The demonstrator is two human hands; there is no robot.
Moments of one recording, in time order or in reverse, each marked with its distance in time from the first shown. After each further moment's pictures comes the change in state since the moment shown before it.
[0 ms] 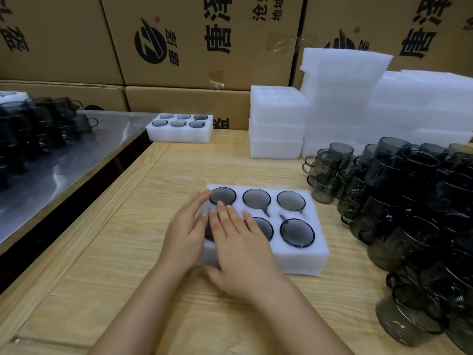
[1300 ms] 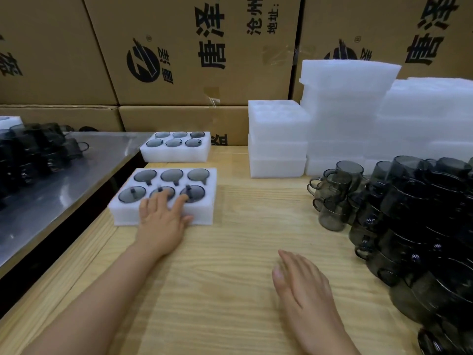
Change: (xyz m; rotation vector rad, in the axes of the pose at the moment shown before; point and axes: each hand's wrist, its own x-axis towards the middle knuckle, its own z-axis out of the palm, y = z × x) left_hand 0.111 -0.092 -0.018 1.080 -0.061 0.055; right_hand -0.031 0.086 0.035 0.422 0.084 0.494
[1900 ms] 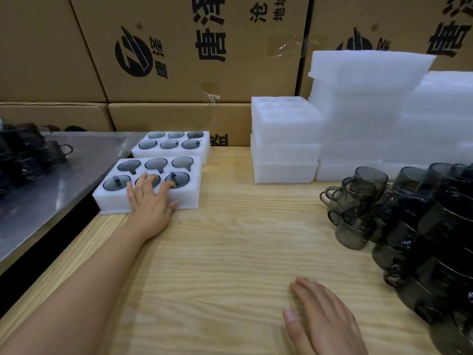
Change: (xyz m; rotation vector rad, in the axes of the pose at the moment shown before) left_hand 0.080 -0.042 0.042 -0.120 0.042 -0.022; right_hand 0.011 -0.016 -0.002 -0.117 0.200 -0.064
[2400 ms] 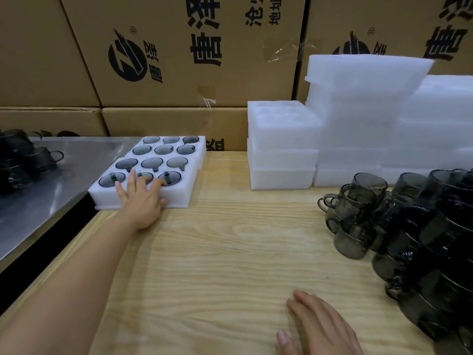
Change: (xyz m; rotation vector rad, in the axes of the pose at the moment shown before) left_hand 0.041 -0.015 0.004 0.046 -0.181 -0.100; right_hand 0.002 0.011 0.015 0.062 0.150 -0.086
